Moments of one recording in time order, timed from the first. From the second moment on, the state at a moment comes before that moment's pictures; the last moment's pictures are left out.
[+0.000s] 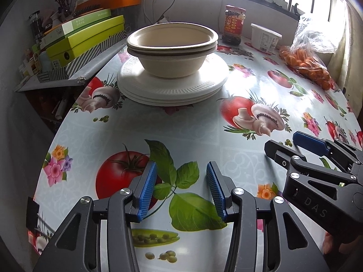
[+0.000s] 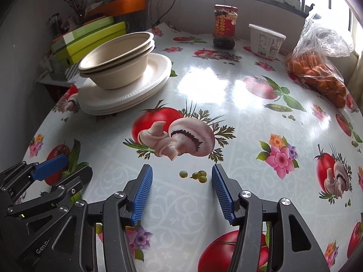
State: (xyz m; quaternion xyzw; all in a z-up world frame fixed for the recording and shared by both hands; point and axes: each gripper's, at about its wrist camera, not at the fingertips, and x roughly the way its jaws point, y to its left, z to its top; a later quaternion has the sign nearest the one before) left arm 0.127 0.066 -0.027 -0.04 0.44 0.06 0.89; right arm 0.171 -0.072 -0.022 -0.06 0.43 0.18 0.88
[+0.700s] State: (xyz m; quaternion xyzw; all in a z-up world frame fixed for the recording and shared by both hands) left arm 0.126 0.064 -0.029 -0.04 0.42 0.06 0.90; right arm 0.173 -0.071 -0.024 -0.07 0.43 0.18 0.88
